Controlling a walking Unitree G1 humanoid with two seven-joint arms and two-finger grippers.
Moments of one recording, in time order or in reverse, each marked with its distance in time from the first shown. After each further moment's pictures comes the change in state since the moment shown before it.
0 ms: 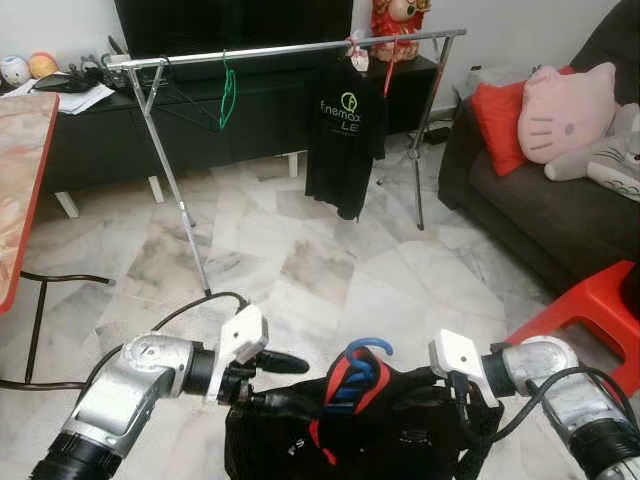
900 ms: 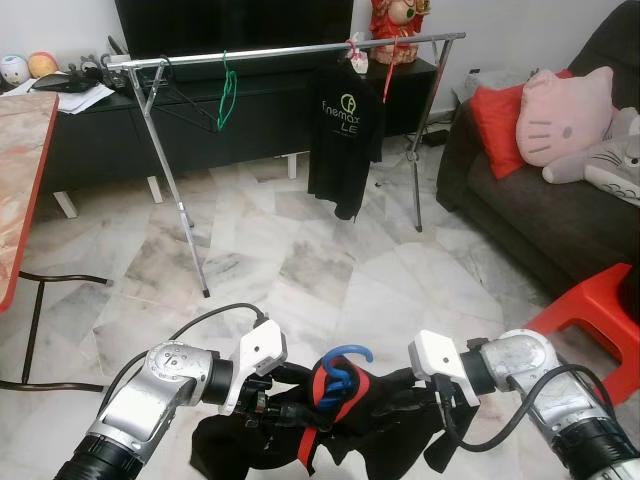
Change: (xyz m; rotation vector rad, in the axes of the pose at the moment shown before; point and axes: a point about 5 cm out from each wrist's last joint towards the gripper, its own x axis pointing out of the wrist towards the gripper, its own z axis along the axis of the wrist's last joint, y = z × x) left arm 0.022 0.009 -0.005 -0.018 -0.020 0.073; right arm 0.020 0.005 0.022 -0.053 -0.048 0.086
